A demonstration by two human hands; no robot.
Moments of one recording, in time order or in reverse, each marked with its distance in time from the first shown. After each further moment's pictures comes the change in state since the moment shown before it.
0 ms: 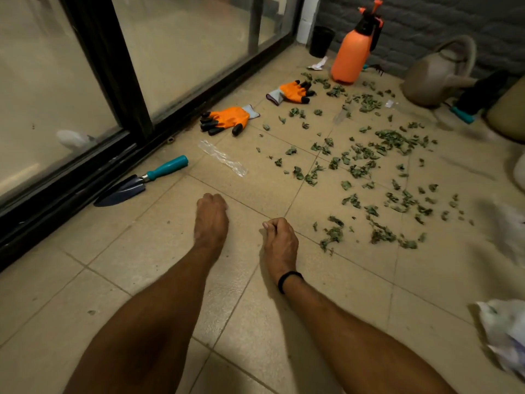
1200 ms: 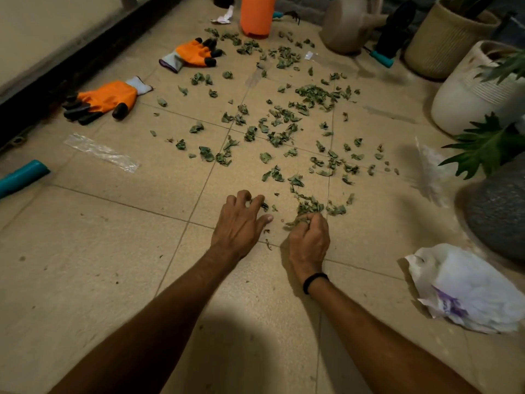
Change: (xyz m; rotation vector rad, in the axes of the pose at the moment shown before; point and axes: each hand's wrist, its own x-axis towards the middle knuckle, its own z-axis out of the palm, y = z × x) left_hand -0.066 0.175 0.135 0.121 -0.283 0.634; right_hand 0.046 0.133 -0.159 -0.116 0.505 0.166
